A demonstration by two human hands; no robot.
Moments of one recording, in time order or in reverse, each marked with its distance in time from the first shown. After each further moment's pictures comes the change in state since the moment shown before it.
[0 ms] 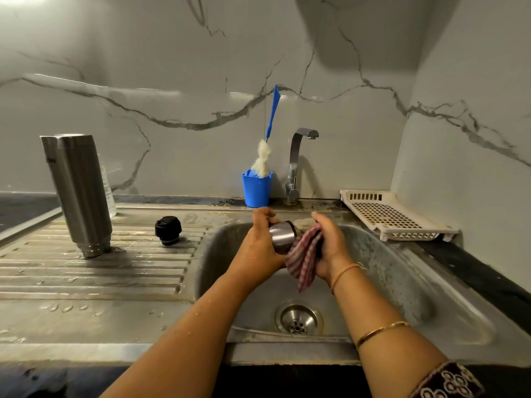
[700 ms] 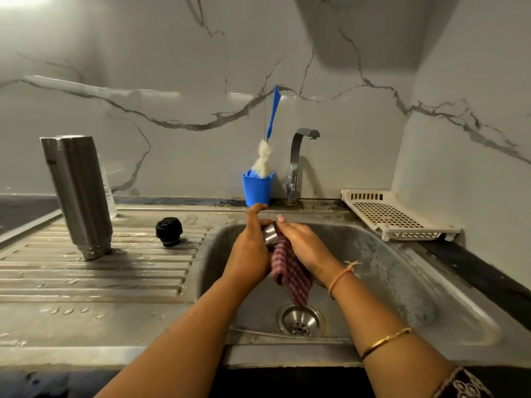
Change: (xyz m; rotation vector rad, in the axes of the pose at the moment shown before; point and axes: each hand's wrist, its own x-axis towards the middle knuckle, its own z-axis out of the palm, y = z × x) left_hand -0.005 -0.004 -0.006 0.063 0.115 0.028; right_hand -0.030 0.003 0.027 -0.790 -0.283 -0.275
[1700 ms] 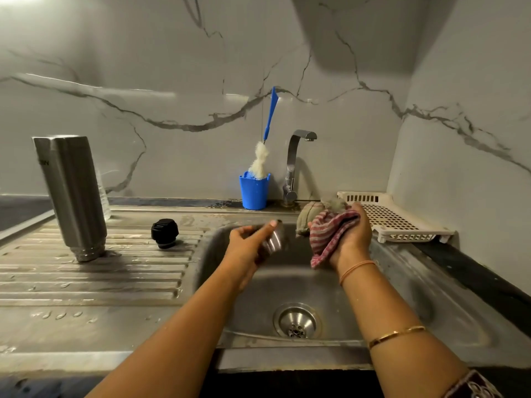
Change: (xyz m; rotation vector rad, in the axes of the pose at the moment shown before) left_hand 0.012 0.005 0.000 -0.944 0.044 -0.725; right_hand 0.015 0.002 -0.043 1.087 0.524 0.016
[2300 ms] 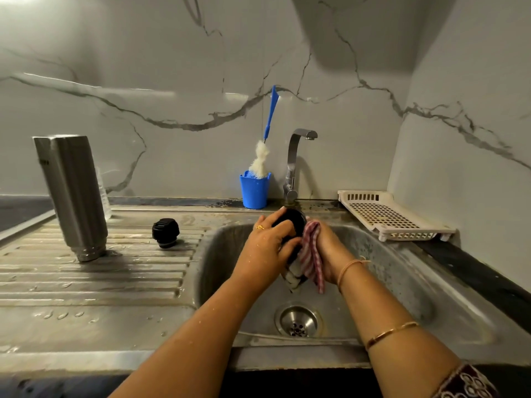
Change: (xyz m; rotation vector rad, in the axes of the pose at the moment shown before) left_hand -0.017 -0.002 0.011 1.058 -0.130 0.903; right_hand -0.009 0.020 0.003 -0.652 -0.128 0.332
